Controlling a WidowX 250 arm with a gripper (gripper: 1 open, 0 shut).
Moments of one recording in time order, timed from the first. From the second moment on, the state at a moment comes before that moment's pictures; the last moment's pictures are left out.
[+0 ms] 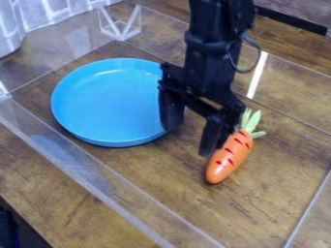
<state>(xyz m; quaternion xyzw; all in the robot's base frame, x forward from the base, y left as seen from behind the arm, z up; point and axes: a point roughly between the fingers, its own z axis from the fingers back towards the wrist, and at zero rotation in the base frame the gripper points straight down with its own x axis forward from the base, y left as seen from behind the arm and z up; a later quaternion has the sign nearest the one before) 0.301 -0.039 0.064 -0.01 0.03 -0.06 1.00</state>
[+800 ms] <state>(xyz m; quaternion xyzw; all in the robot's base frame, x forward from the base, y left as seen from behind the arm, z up) 0.311 -0.055 0.041 -0.01 0.00 -0.07 1.00</state>
